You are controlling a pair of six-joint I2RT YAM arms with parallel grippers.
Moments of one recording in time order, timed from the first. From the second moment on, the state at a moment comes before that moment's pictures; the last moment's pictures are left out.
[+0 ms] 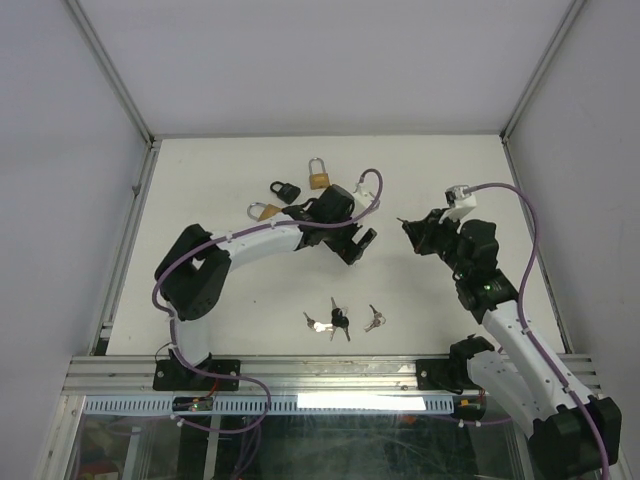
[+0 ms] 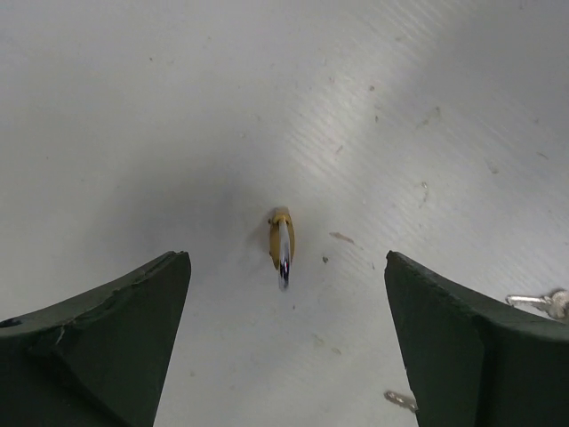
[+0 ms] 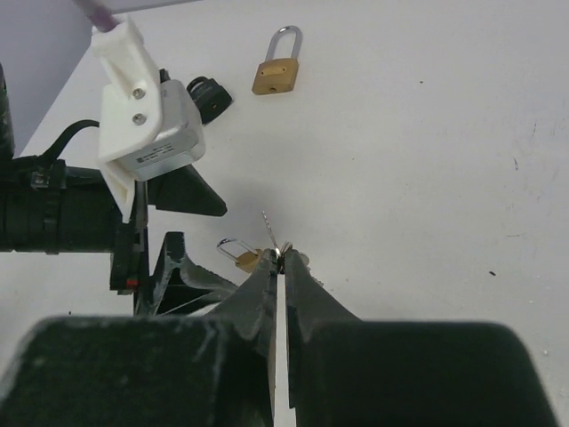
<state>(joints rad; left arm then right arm) -0.82 1.84 1.31 -0.29 0.11 0.00 0.30 0.77 0.54 0.00 -0.18 0.34</state>
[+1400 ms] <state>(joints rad) -0.79 2.01 1.45 -0.36 0.17 0.08 0.17 0.74 0.52 -0.05 -0.43 0.27</state>
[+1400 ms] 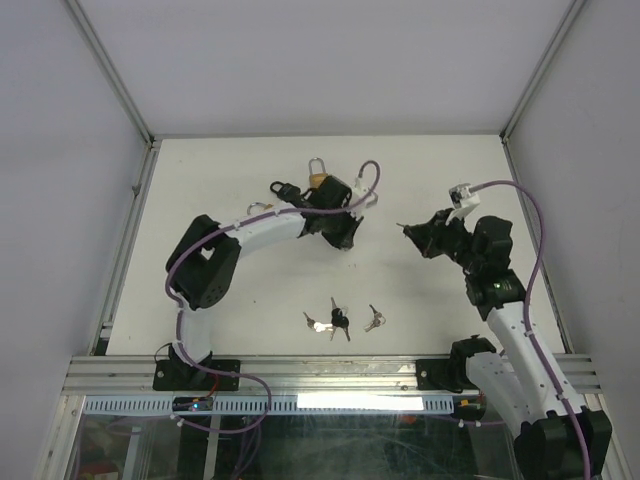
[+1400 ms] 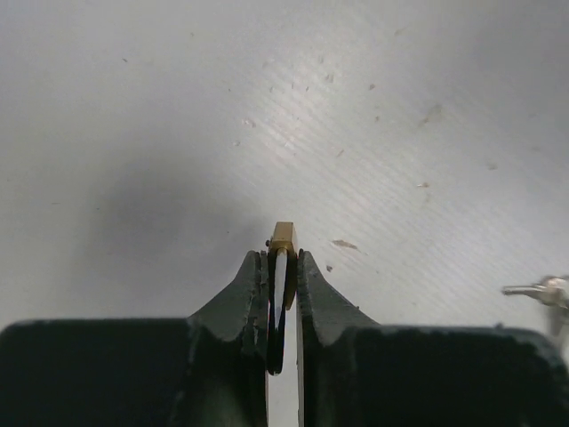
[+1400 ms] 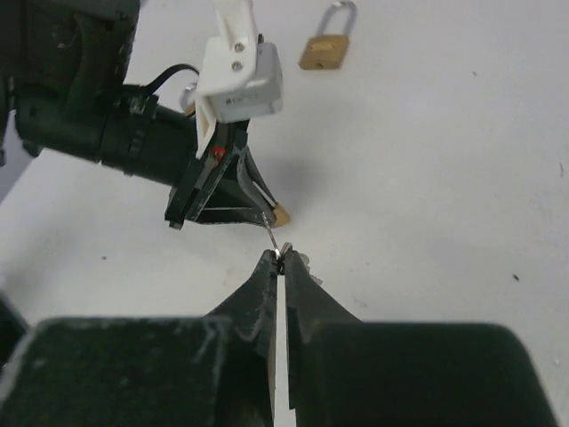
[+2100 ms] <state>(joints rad) -0.60 1.35 1.58 0.60 1.10 -0.53 0.18 0.90 1.15 0.39 -0.93 0.59</state>
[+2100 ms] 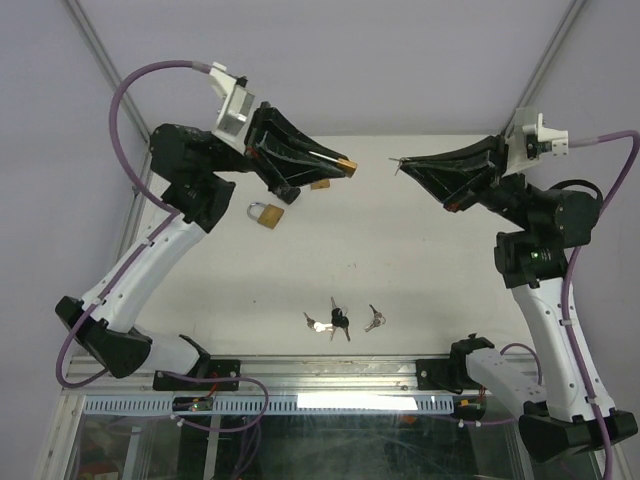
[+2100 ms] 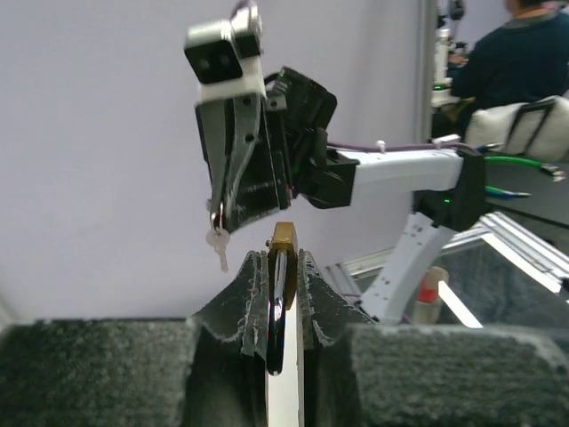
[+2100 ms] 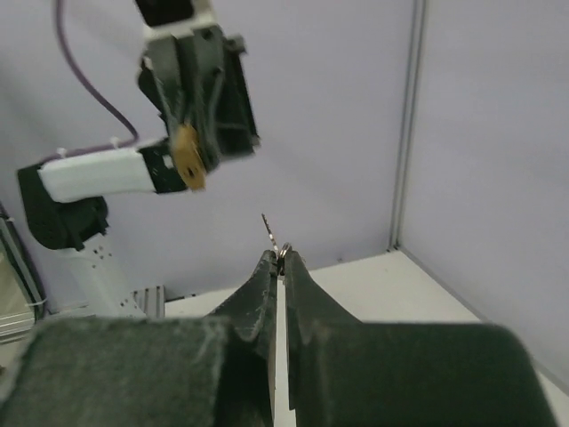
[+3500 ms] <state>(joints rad) -0.73 1.47 1.66 0.62 0.91 -0.68 0.35 0.87 1.14 0.53 -0.75 0.60</state>
